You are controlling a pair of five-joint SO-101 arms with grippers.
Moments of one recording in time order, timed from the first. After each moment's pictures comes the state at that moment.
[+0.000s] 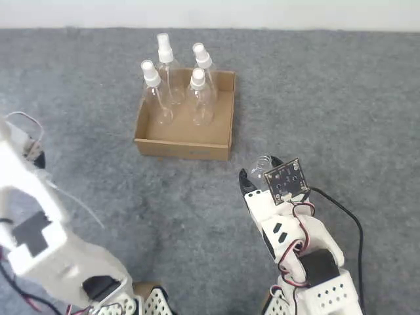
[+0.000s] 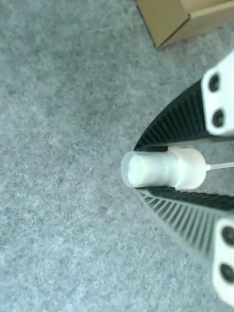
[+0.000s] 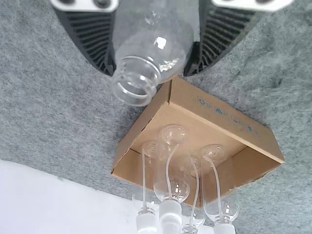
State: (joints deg) left arm -45.4 13.0 -11.5 98.4 24.5; right arm -25.1 -93.4 84.0 43.7 5.3
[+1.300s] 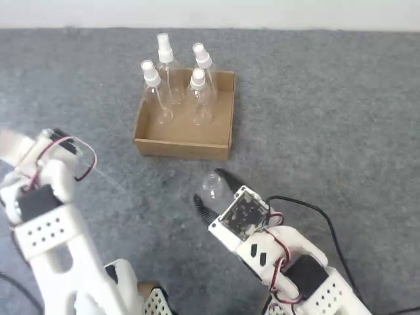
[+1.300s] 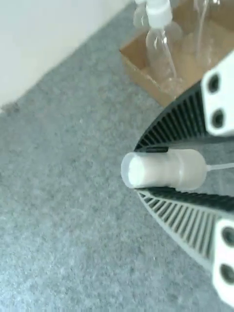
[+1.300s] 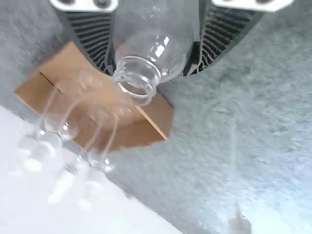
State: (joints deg) left arm -32.5 -48.0 47.3 53.2 33.0; right arm -47.6 -93.4 84.0 37.4 12.7
